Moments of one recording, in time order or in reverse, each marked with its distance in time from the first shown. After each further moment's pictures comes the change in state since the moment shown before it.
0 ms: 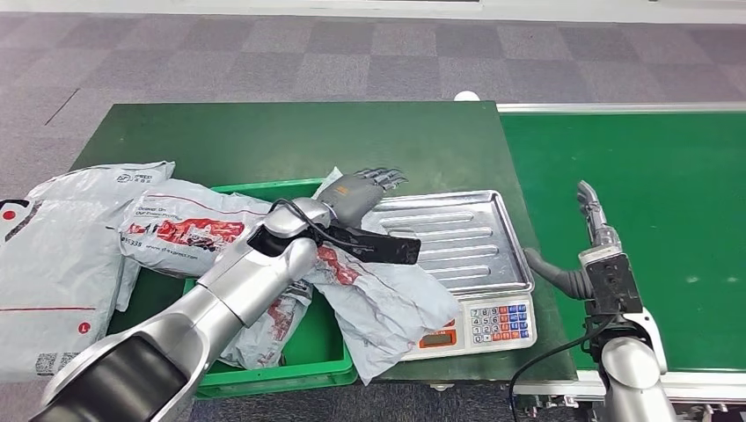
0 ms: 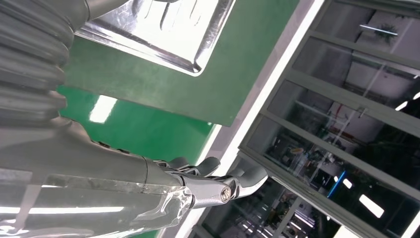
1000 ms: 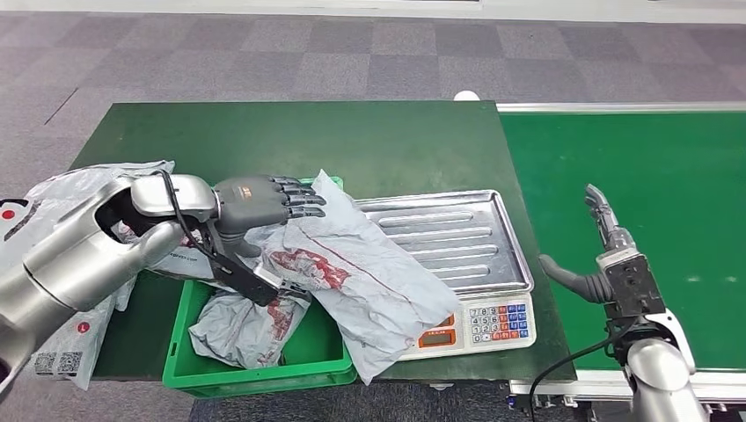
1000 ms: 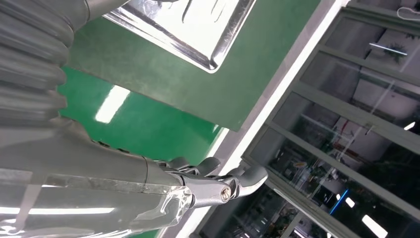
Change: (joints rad) left arm -0.140 0.644 -0.331 -0.630 0.111 -0.320 -0.338; right arm 0.000 -0.107 0.000 0.014 -0.068 0.063 -0.001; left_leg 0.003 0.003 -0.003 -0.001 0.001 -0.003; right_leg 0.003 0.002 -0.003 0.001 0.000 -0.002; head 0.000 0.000
